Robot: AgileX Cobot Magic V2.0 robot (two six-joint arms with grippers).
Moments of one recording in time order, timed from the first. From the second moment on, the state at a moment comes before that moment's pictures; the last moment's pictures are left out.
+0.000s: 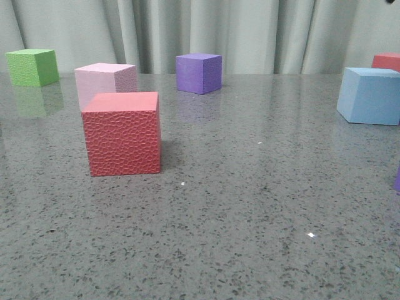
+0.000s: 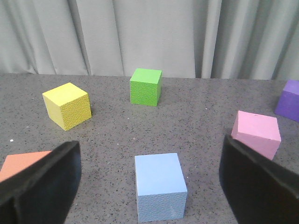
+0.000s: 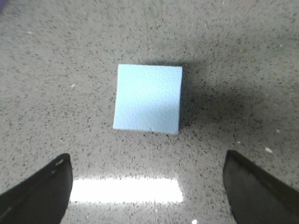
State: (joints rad) left arm 0.03 0.56 -0.67 -0.08 0.42 -0.01; right arm 0.04 1.47 -1.45 0.13 1.10 0.17
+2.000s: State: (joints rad) left arm 0.03 0.56 -0.67 -0.08 0.42 -0.01; right arm 0.04 1.85 -1.63 0.16 1.18 0.19
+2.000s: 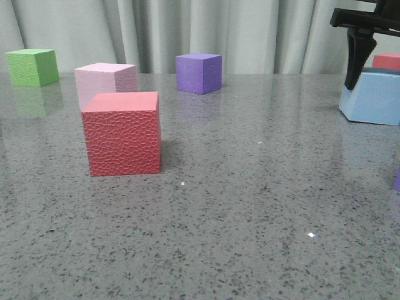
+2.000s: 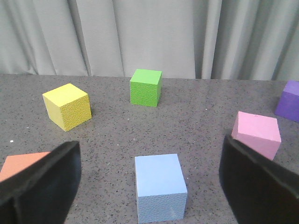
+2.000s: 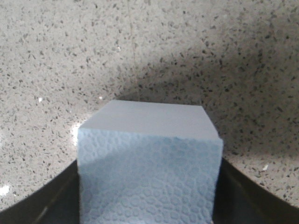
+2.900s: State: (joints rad) left arm 0.03 0.56 -0.67 -0.08 0.40 -0.01; right arm 0.34 1.88 -1.85 0.20 1.24 0.30
